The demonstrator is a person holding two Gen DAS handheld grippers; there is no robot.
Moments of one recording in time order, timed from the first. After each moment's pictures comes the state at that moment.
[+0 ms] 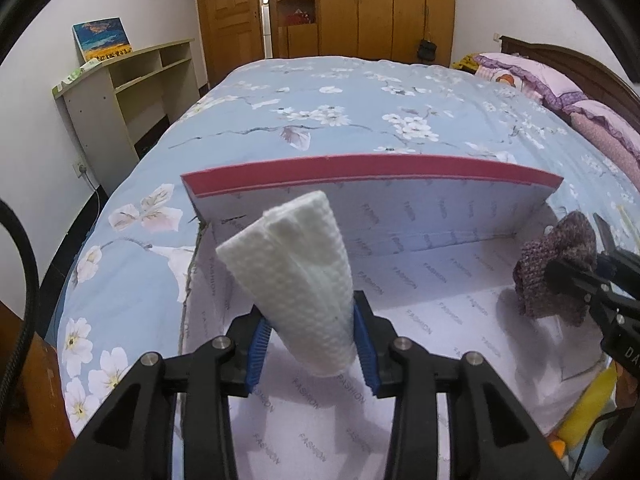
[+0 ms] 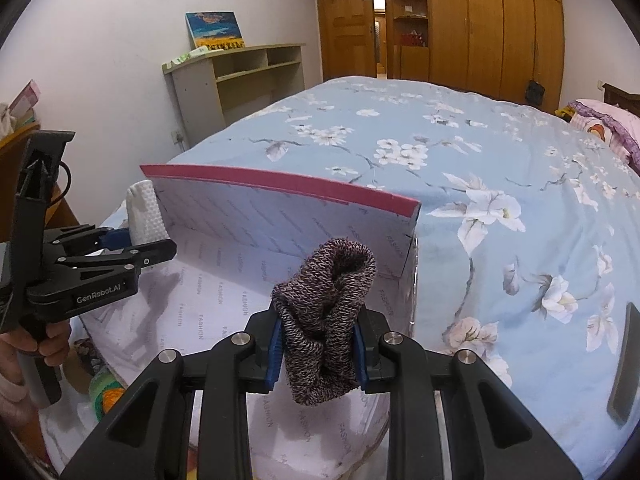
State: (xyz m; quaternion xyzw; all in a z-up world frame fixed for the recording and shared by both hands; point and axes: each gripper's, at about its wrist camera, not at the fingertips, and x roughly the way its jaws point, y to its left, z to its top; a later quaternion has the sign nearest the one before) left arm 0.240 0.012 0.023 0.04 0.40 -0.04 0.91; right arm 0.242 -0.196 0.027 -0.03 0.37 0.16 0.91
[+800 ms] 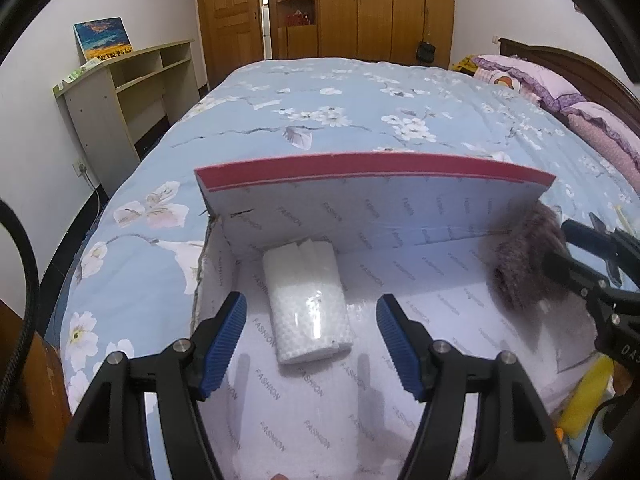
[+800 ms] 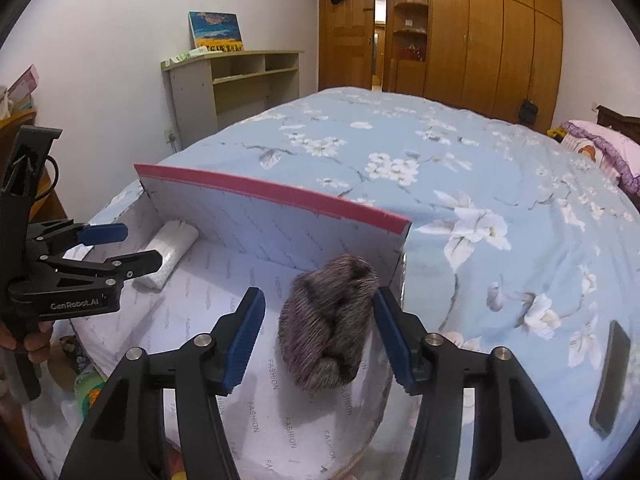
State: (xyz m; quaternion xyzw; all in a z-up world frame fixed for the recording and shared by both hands) left arm 0.227 0.018 0.029 0.03 0.40 -0.04 0.92; right arm 0.238 -0.193 0.034 -0.06 0.34 0.14 0.93
